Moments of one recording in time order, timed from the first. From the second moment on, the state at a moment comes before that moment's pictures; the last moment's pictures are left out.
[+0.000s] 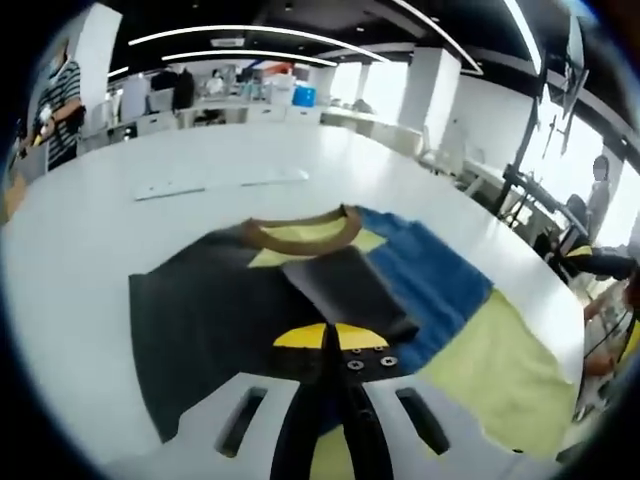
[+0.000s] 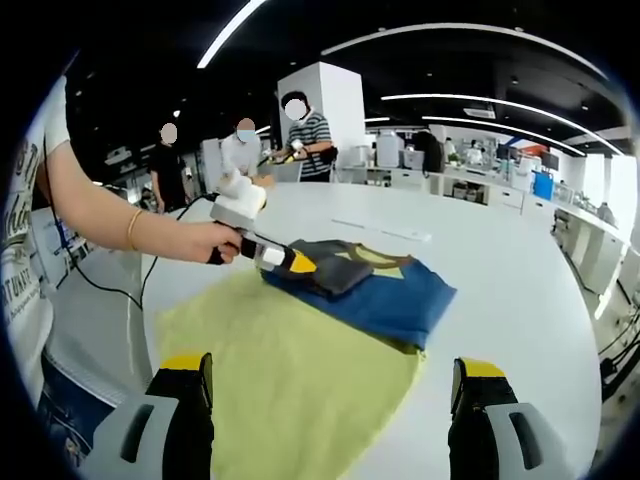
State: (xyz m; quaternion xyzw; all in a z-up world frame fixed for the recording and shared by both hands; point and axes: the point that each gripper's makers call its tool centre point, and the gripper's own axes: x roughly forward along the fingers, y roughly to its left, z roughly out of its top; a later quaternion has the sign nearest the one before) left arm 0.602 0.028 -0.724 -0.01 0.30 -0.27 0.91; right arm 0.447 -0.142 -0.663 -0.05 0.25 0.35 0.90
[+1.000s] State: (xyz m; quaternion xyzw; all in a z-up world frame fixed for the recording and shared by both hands) left arm 0.605 -0.058 -0.679 0.00 0.26 -0.34 0.90; right arm 0.440 -0.152 -0.667 -0.05 0.25 0.34 0.91
